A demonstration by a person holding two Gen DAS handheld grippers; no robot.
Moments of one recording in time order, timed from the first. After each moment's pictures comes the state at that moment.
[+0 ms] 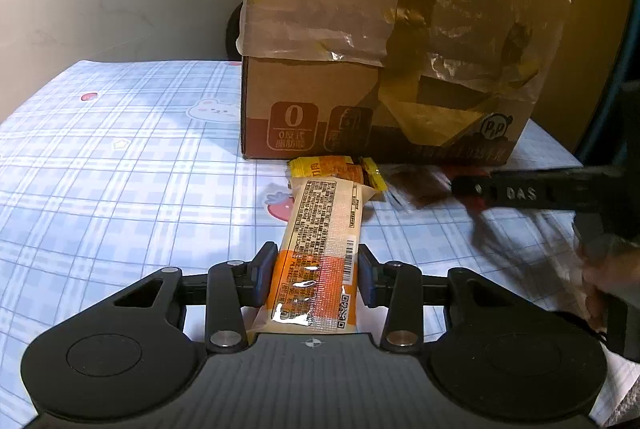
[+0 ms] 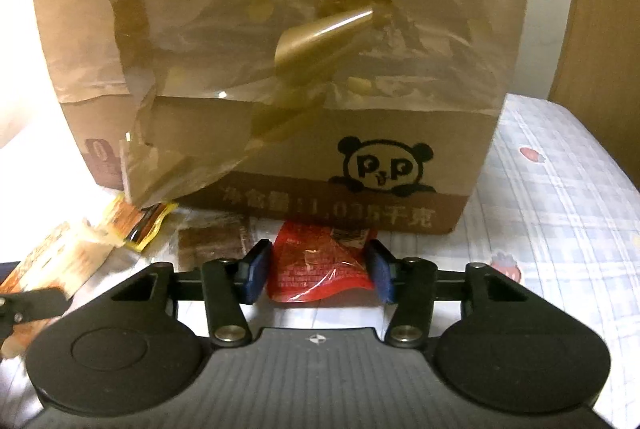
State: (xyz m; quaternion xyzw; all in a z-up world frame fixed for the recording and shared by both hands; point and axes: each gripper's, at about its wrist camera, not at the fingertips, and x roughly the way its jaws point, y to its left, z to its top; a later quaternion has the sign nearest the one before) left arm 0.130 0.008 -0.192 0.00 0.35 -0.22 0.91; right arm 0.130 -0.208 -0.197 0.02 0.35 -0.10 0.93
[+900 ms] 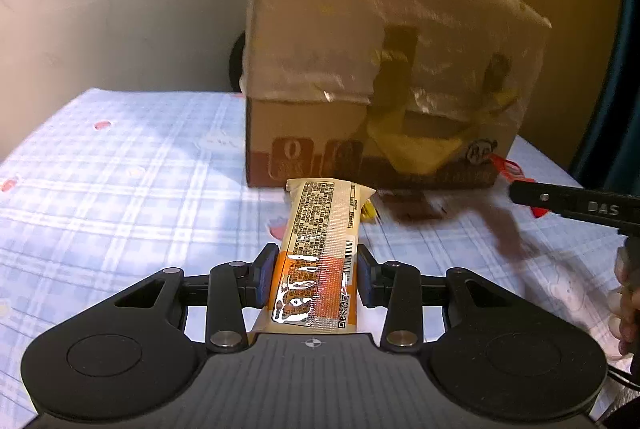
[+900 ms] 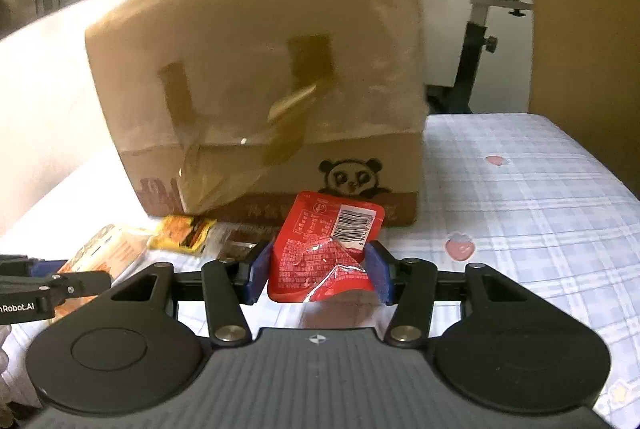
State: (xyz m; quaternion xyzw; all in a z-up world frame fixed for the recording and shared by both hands) left arm 0.114 0.013 -0.170 0.01 0.31 -0.21 0.93; right arm 0.054 -0.219 -0.163 0.07 0.27 -0.08 0.96
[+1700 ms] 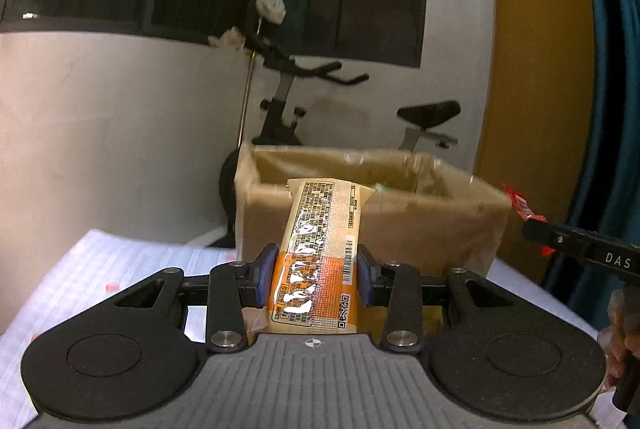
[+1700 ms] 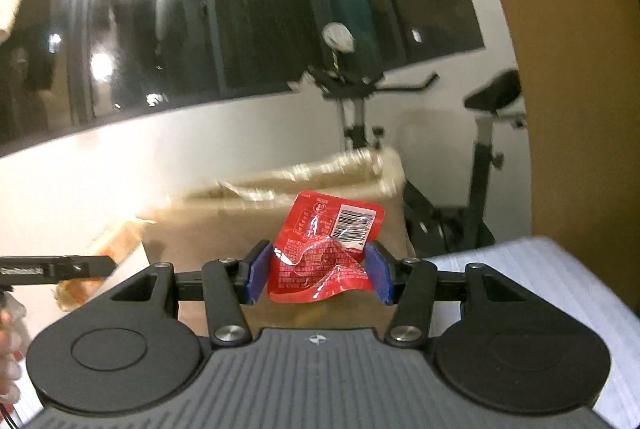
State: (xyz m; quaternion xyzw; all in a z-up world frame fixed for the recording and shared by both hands) left arm 0.123 0.006 -0.042 -0.01 0.16 -0.23 0.96; right arm 0.023 -0.234 -0.058 0.08 0.08 -0.04 0.99
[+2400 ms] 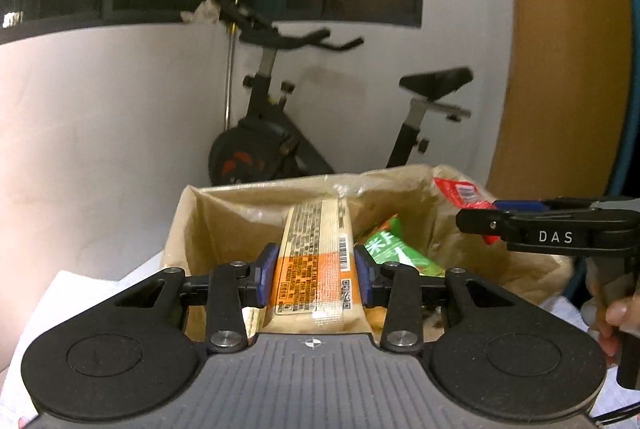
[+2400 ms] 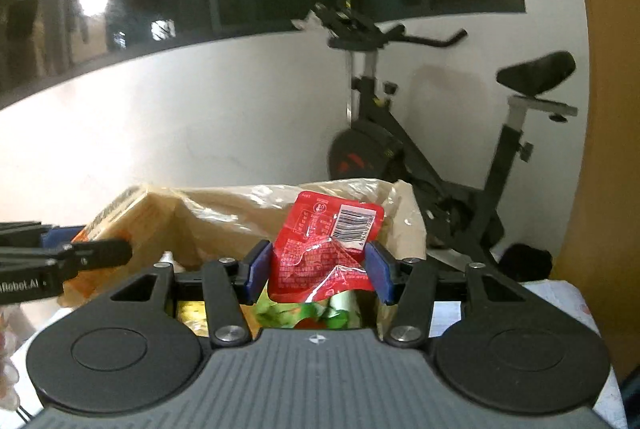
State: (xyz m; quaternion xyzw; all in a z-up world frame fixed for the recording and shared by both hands) left arm 0.253 -0.086 -0.013 0.05 0.23 -0.23 0.94; right arm 0.200 -0.287 -0.002 0.05 0.21 -0.04 0.97
